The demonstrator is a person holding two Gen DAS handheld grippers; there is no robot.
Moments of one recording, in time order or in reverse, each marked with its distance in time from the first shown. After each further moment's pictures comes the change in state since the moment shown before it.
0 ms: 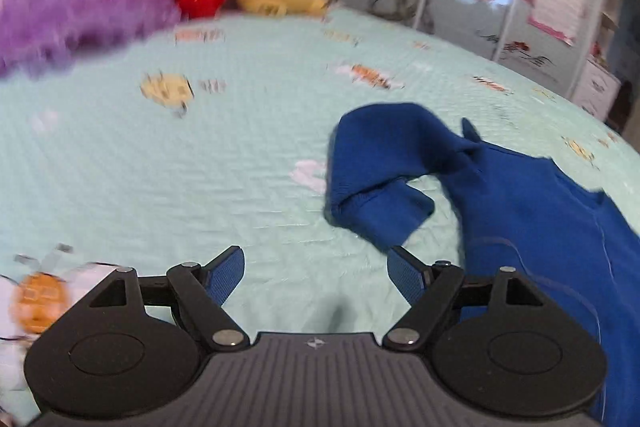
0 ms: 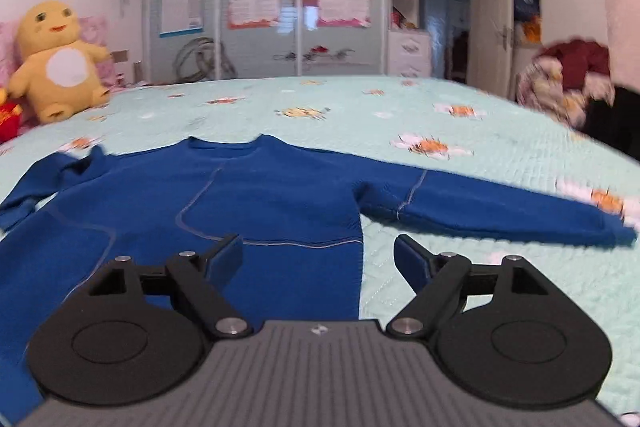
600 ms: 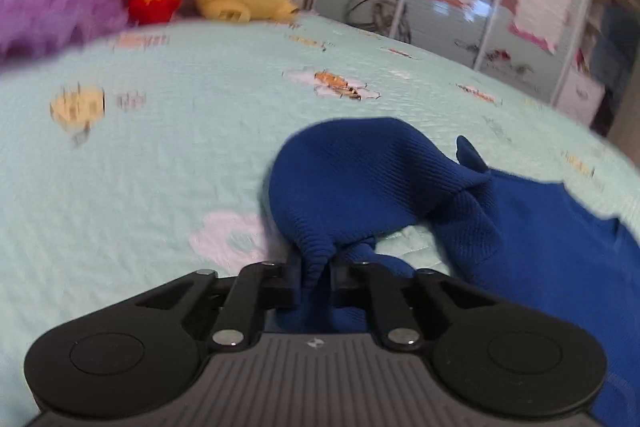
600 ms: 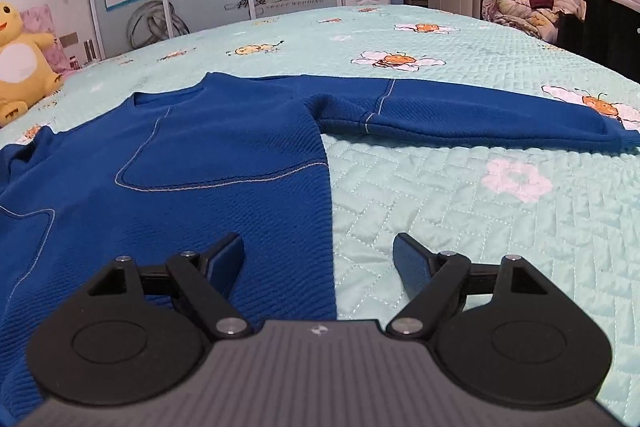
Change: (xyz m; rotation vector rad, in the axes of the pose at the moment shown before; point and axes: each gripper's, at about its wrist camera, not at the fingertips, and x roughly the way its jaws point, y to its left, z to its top) left arm 0.080 -0.032 0.028 0.085 -0.086 -0.061; right arm 0.047 -0.015 -0.023 0.121 0.174 -0.081
